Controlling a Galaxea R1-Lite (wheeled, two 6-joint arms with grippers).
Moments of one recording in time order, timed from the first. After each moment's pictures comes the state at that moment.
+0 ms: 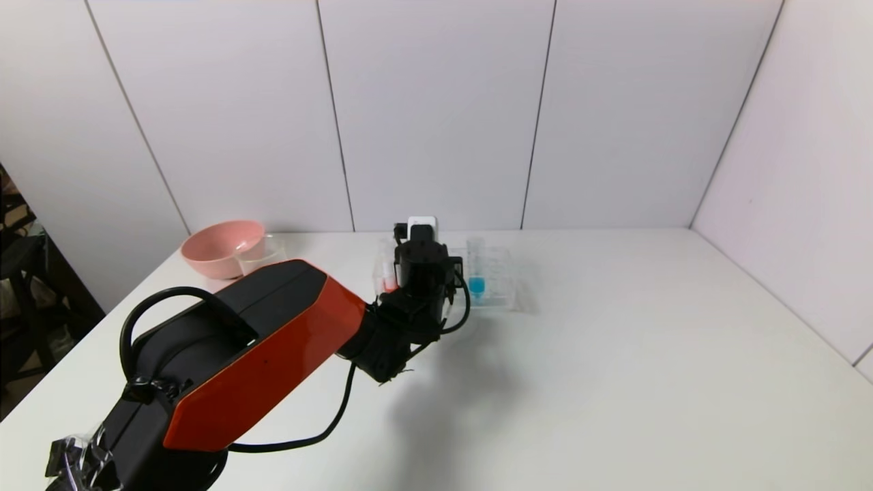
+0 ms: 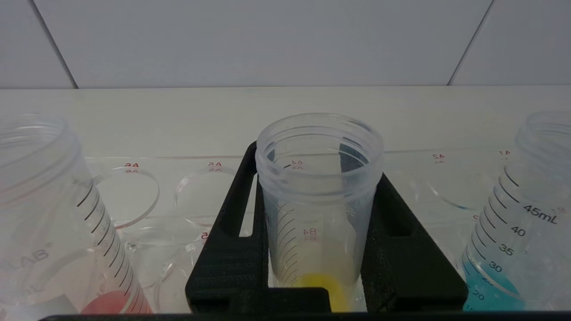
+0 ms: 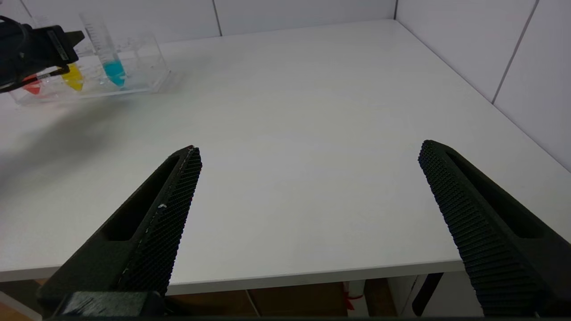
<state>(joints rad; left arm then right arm) -0.60 2.52 -1.47 -0.98 0.56 -0.13 0.00 0.00 0.00 0.00 -0.04 0.10</state>
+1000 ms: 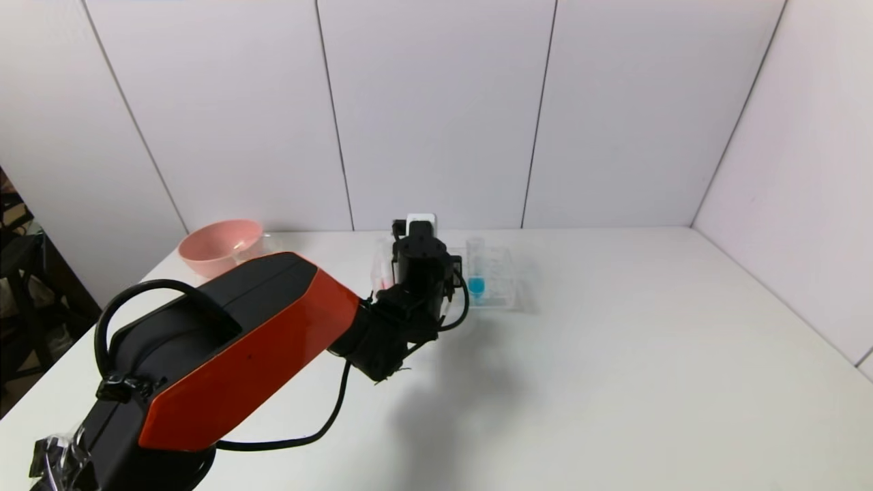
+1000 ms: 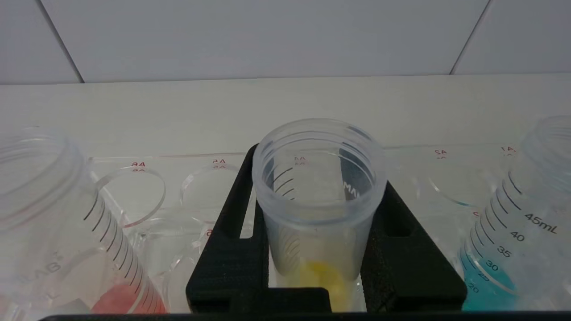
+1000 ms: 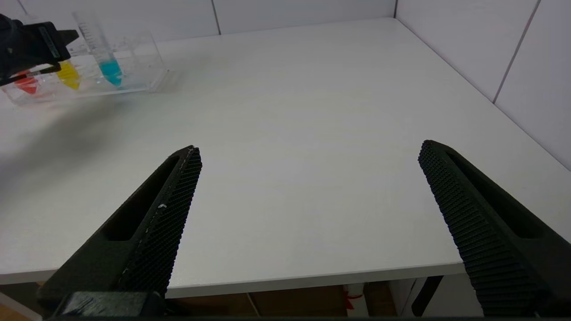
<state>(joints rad) -0.61 2.44 -1.42 -0.97 0.56 -0.13 0.00 0.00 0.00 0.00 -0.04 0.10</state>
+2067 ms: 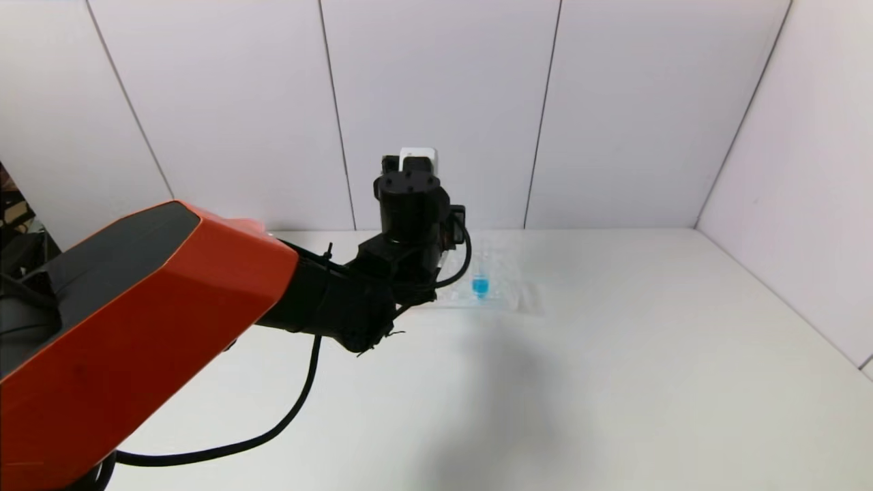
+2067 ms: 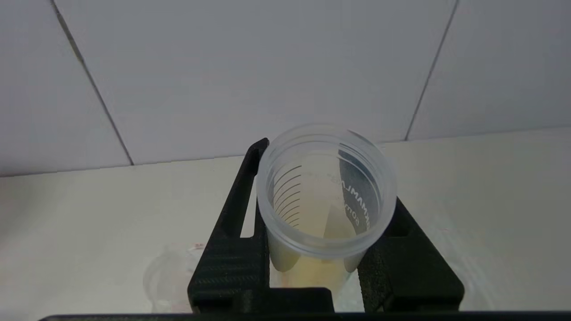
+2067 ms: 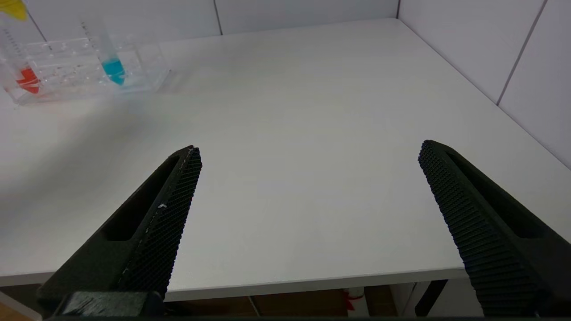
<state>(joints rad) -0.70 2.18 -1.40 -0.85 0.56 -0.04 0.00 0.00 0.00 0.00 -0.04 0.10</state>
